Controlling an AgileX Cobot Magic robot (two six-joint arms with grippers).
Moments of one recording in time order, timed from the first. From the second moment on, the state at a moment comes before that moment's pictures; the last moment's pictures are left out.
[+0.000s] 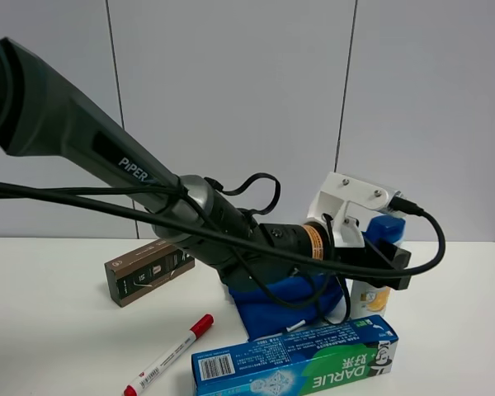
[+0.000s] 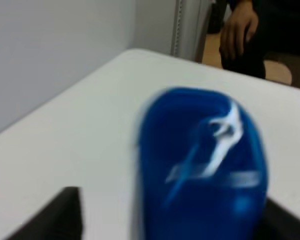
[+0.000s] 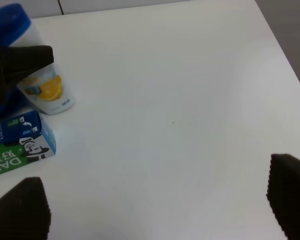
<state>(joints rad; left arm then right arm) -0.80 2.40 -1.53 0.43 -0.67 -0.44 -0.01 0.00 -0.49 -0.09 1.07 0.09</state>
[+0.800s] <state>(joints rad) -0.80 2.38 -1.53 0.43 -0.69 -0.44 -0.01 0.00 -0.49 -0.09 1.07 0.09</state>
